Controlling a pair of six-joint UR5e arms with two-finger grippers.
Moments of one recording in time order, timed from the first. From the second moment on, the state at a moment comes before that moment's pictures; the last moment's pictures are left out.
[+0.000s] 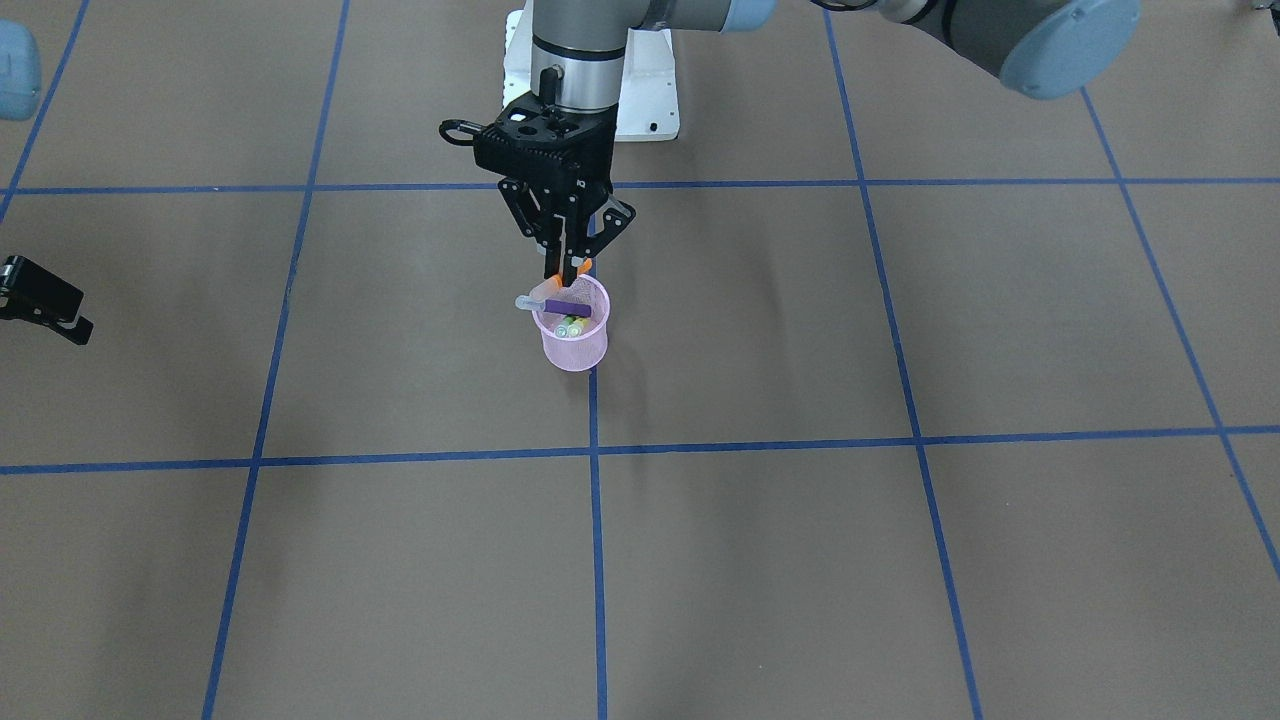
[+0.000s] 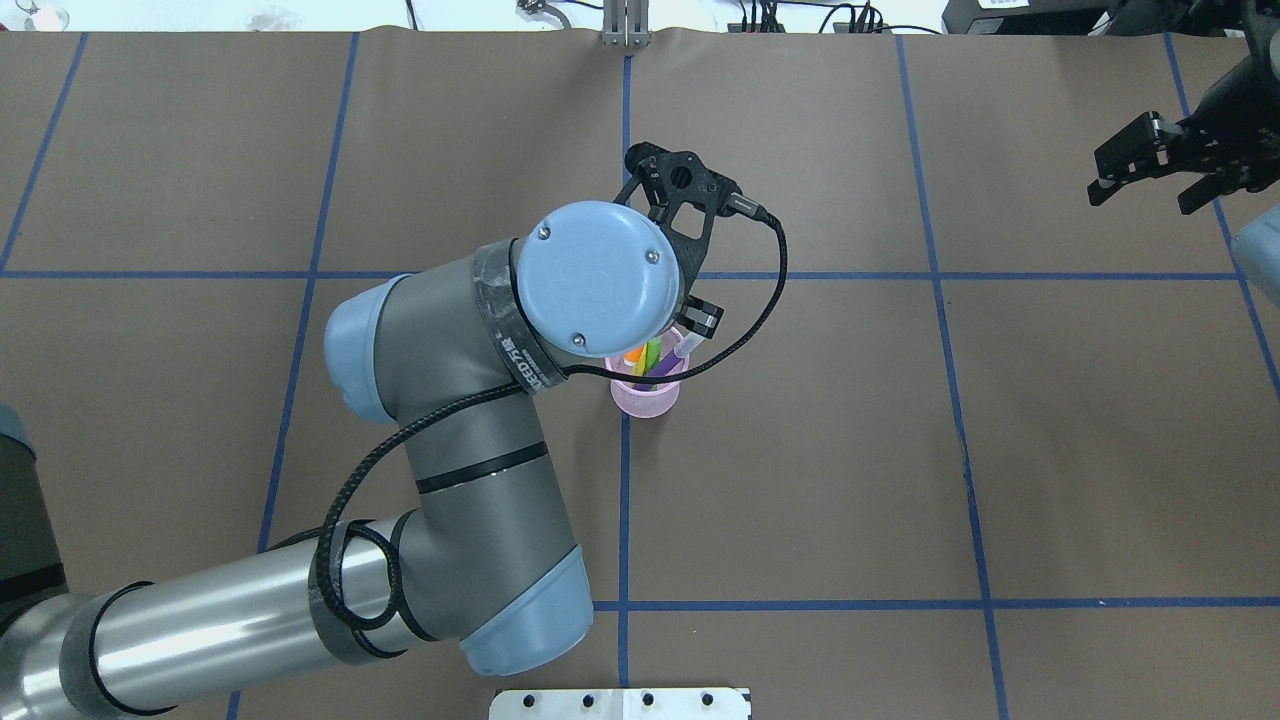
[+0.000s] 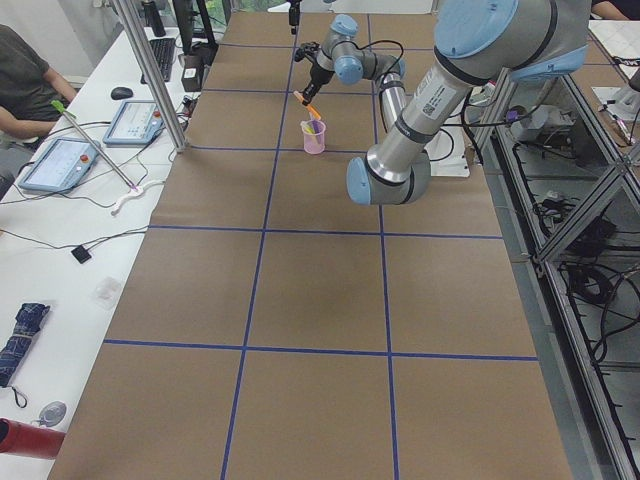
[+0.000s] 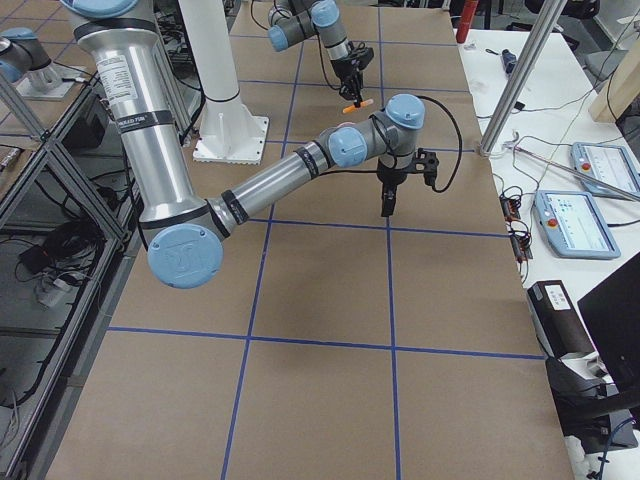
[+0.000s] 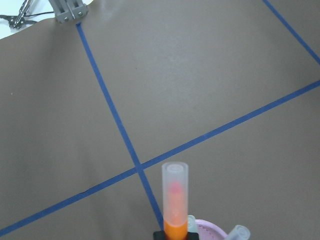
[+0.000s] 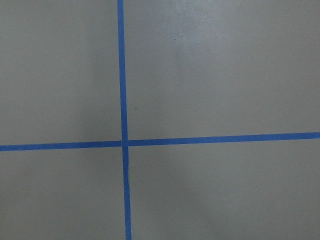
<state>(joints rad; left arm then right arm) -0.44 -2.48 -1.70 -1.54 -1.49 -0.83 1.21 -1.31 1.87 -1.73 2.33 0.59</state>
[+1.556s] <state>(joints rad) -0.57 -2.37 -1.81 -1.48 -1.56 -0.75 1.32 -1.31 1.77 -1.73 2.33 0.40</state>
